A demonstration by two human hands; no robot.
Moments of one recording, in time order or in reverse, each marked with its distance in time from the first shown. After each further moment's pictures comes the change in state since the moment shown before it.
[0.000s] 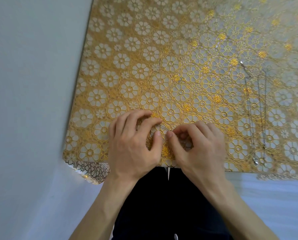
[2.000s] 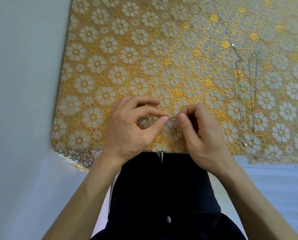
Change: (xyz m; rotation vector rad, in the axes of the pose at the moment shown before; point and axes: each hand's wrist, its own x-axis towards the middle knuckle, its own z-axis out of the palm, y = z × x) left_hand 0.014 0.007 -0.003 -0.469 -0.159 -0.017; right_hand 0.003 0.020 -0.025 0.443 -0.263 0.108
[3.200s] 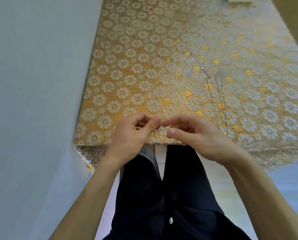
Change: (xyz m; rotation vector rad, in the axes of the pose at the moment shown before) left_hand -0.037 0.060 -0.029 -0.355 -0.149 -0.237; right_hand -0.037 -0.054 -0.057 0.312 -0.380 0.199
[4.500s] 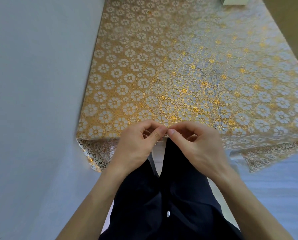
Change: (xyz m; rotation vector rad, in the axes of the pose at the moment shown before) left_hand -0.035 0.002 0.016 0.101 -0.023 0.026; right_hand -0.038 0.016 0.034 -0.160 0.478 -0.173
